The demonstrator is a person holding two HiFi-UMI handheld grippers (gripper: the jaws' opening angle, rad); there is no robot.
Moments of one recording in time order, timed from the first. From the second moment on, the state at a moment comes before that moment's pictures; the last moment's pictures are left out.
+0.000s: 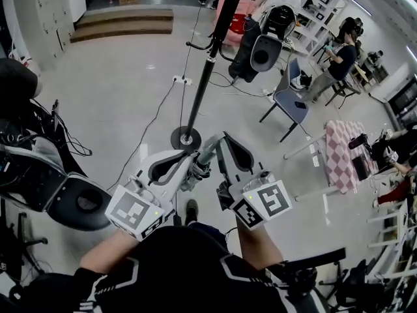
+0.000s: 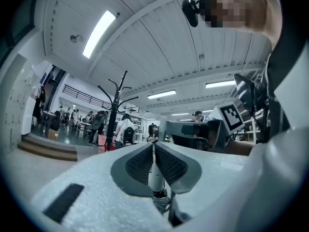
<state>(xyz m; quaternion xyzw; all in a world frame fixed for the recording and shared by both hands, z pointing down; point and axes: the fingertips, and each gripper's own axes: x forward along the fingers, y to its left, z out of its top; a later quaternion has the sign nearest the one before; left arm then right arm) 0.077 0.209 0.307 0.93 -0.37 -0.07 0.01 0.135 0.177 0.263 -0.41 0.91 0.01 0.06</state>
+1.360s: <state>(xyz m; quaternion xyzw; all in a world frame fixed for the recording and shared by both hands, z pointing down) 0.144 0.018 0.318 0.86 -0.50 0.00 0.02 0.207 0.002 0.271 -0.31 0.95 0.02 0.07</state>
